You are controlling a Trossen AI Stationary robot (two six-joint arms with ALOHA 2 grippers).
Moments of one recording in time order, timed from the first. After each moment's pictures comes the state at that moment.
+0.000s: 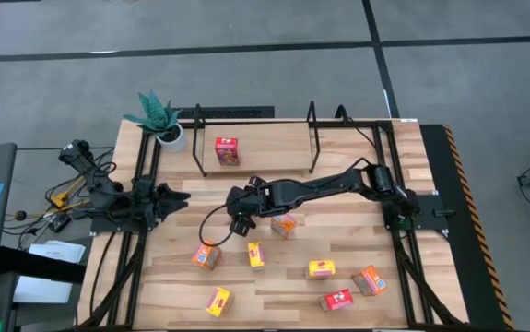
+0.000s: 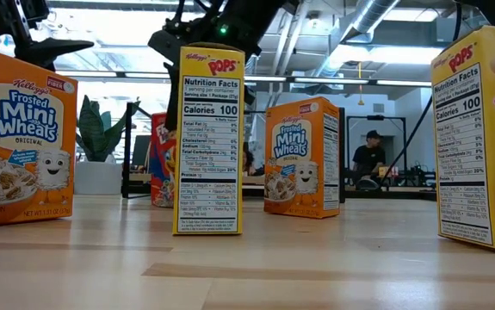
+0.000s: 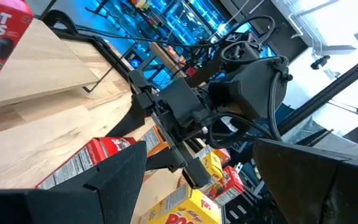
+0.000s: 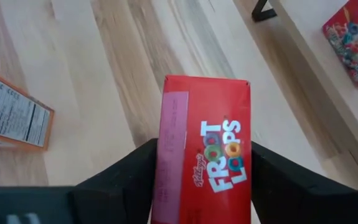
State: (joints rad) left arm -0.76 0.17 0.19 0.14 -0.97 -0.70; right arm 0.10 2.19 1.86 -0.61 0.31 0.37
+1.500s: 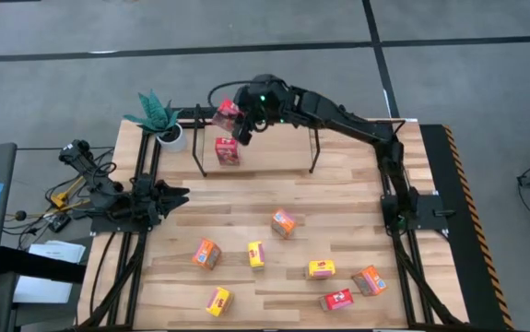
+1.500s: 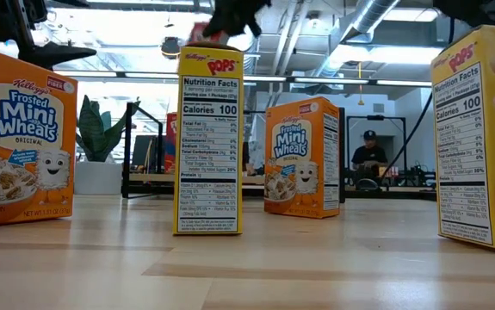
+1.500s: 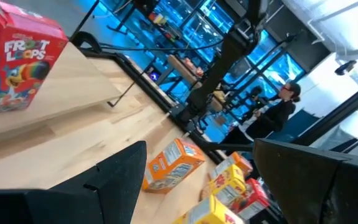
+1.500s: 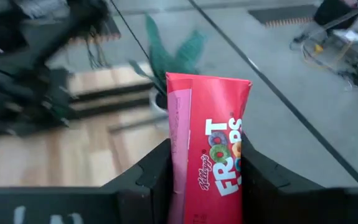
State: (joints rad) left arm -0.76 0.17 0.19 0.12 -1.06 -0.64; right arm -0.31 2.09 2.33 -0.71 0.13 -0.06
